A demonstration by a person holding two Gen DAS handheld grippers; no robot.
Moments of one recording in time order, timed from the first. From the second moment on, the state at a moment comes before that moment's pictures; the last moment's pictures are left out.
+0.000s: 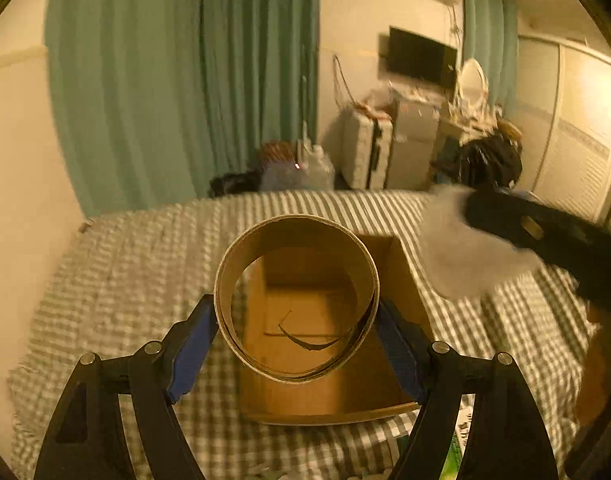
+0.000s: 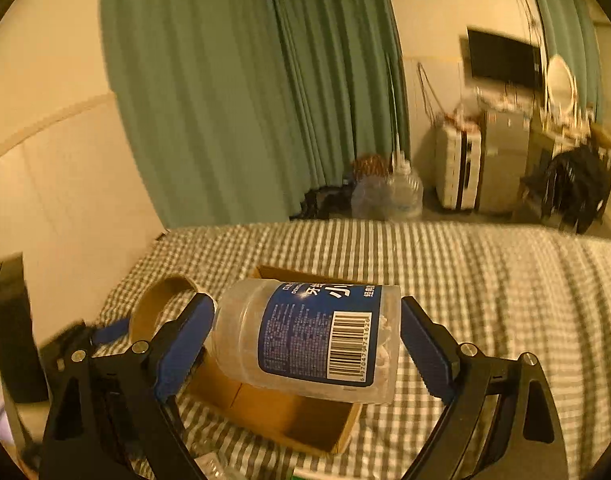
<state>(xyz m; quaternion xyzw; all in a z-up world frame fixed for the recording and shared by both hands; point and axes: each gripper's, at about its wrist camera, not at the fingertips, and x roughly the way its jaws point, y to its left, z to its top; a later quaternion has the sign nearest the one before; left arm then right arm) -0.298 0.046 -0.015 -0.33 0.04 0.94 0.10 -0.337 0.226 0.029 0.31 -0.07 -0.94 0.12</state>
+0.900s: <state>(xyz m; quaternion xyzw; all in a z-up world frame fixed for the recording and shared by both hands) -0.175 -0.014 0.045 -0.32 0.00 0.95 0.07 -0.166 0.236 0.140 0.25 -0.03 -0.96 0.08</state>
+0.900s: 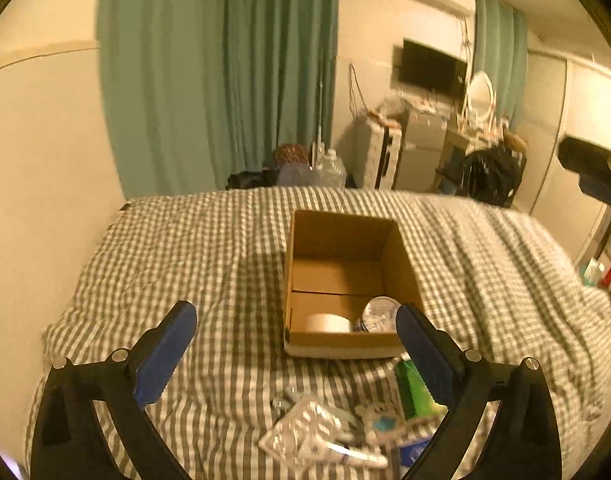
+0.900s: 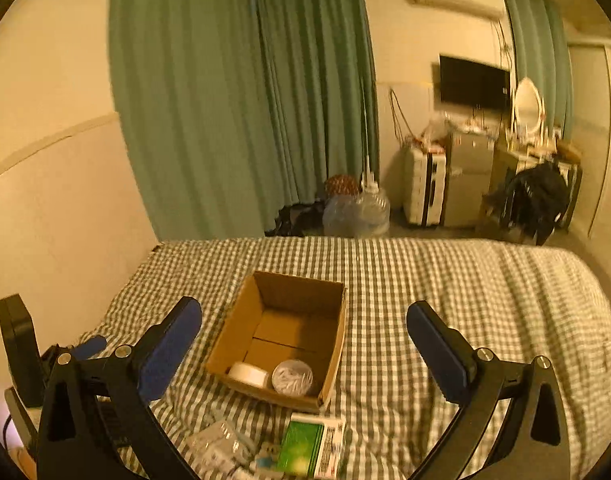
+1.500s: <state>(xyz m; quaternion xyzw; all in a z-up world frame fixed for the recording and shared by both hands) -0.038 -0.034 0.011 -0.30 0.00 0.95 0.02 -0.027 0.200 0.057 0.28 0.03 -0.96 0.07</state>
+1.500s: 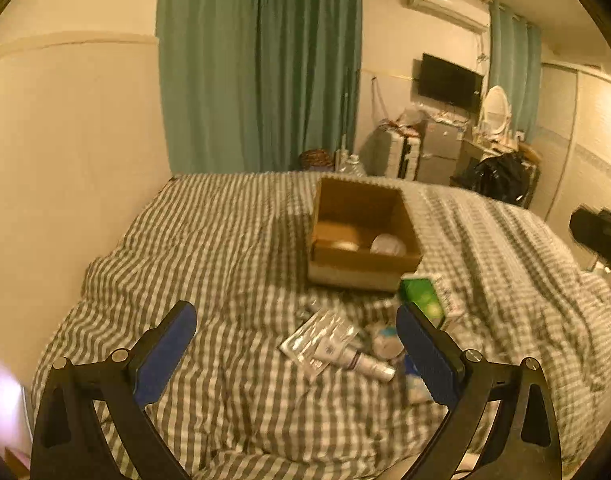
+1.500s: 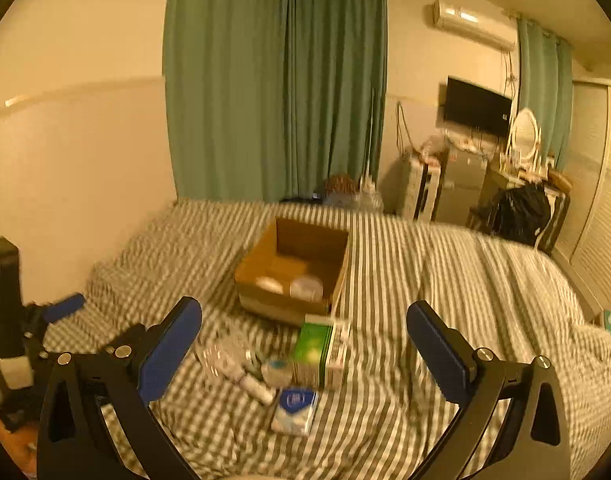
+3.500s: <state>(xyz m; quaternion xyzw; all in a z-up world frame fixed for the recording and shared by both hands) -0.147 0.033 -0.166 -0.47 -0.02 0.88 -0.01 -0.118 0.233 -0.157 0.48 -0.03 -0.87 0.10</state>
